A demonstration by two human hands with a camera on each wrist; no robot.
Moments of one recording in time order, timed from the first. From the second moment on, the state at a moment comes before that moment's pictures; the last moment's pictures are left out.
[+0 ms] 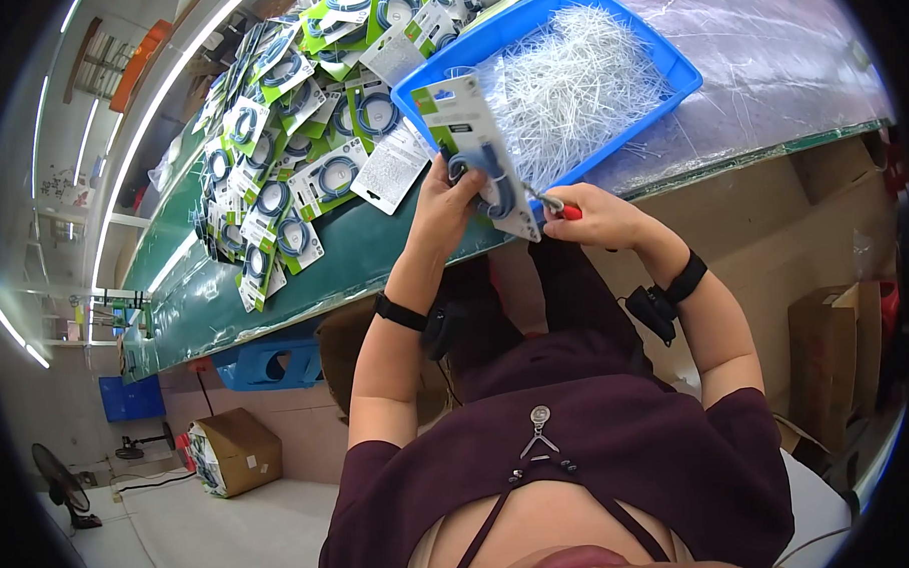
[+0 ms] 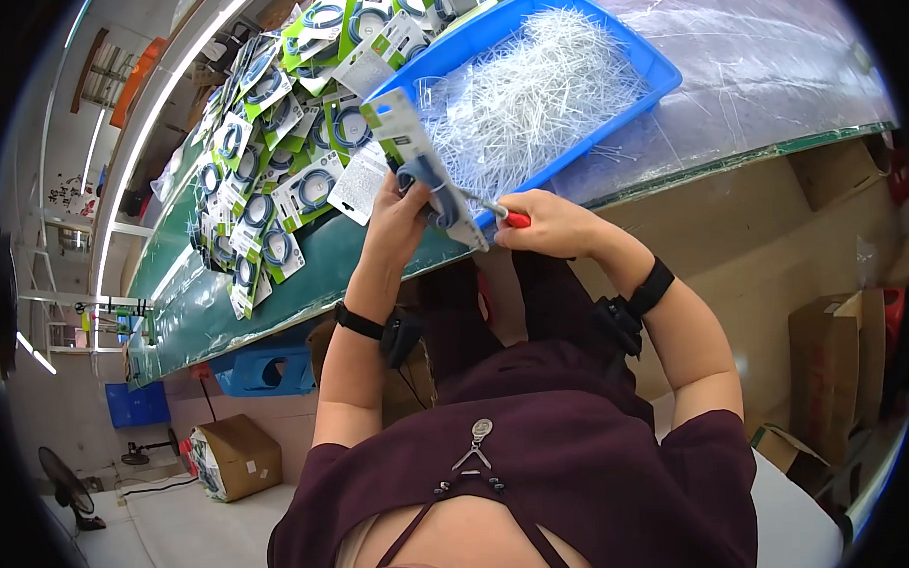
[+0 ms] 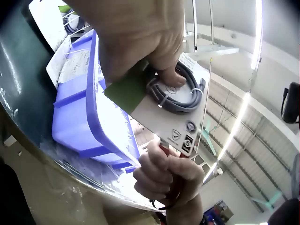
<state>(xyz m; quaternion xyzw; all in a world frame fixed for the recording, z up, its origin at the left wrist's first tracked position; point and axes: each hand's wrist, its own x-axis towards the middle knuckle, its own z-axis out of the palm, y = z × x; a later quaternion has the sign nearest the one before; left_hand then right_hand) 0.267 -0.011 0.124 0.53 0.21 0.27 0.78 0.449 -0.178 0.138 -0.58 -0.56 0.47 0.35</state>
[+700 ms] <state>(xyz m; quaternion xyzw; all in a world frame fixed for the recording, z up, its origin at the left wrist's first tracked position) 0.274 -0.034 0.146 0.37 0.09 0.44 0.82 0.412 -0.196 0.158 -0.77 -0.57 -0.09 0.28</state>
